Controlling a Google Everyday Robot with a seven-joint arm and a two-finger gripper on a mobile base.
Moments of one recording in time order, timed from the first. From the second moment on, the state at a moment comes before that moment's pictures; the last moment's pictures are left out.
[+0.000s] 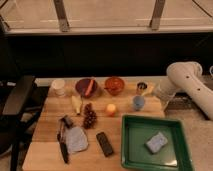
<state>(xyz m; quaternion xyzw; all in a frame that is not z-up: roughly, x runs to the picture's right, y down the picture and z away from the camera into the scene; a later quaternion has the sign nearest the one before) 0.263 0.077 0.758 -0.18 -0.22 -0.44 0.85</state>
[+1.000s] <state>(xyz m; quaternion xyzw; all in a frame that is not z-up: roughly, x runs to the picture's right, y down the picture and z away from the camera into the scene) 0.264 0.077 0.757 -0.19 -0.21 -0.44 0.85</state>
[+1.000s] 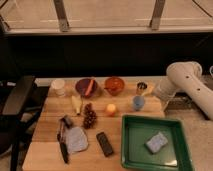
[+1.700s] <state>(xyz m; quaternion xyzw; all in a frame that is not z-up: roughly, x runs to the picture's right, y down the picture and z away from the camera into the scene) 0.274 0.164 0.744 -0.27 -0.21 -0.42 0.84</state>
